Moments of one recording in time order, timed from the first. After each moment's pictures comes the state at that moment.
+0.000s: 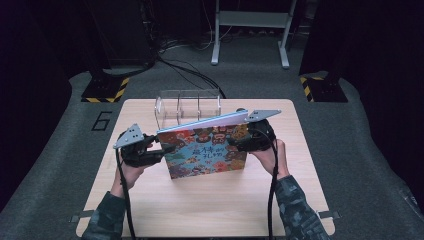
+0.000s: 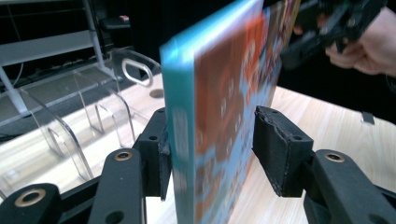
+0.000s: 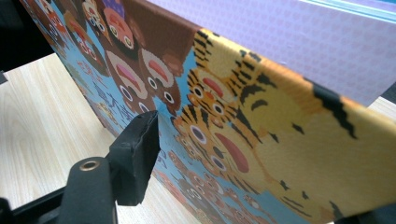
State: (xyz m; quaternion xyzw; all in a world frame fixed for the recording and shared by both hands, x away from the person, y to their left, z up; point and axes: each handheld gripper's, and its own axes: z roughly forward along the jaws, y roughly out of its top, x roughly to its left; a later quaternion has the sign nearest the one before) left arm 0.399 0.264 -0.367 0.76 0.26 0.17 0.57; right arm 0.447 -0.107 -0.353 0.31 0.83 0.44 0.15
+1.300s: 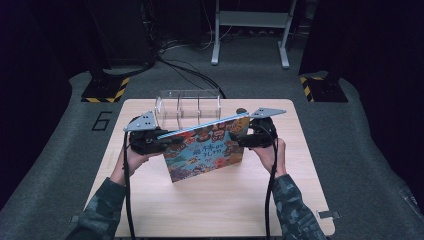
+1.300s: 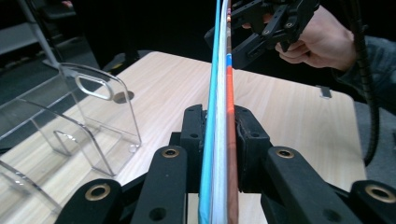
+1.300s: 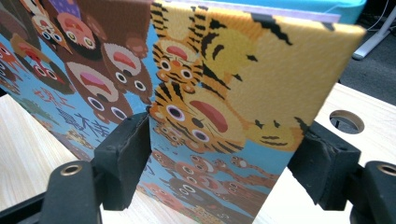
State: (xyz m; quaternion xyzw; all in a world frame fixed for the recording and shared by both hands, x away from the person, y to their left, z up) left arm 0.421 0.241 -0.340 0.81 0.18 0.12 0.54; right arm 0.458 -0.116 -0.362 0.35 0.80 0.47 0.16
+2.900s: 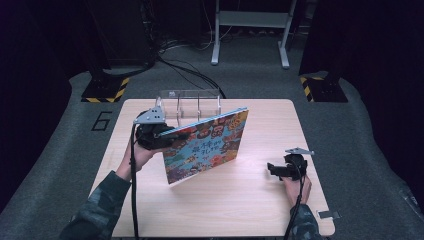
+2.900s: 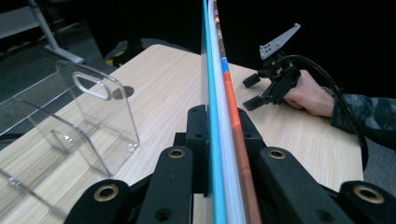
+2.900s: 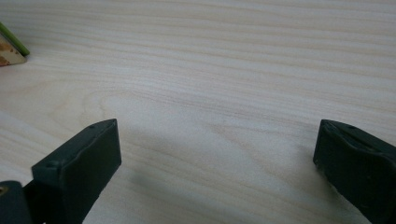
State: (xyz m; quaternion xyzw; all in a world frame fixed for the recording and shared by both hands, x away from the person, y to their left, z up) left arm 0.424 0.222 -0.319 0.83 0.20 0.12 0.51; right arm 0.442 -0.240 -0.526 0.56 0.72 0.35 0.20
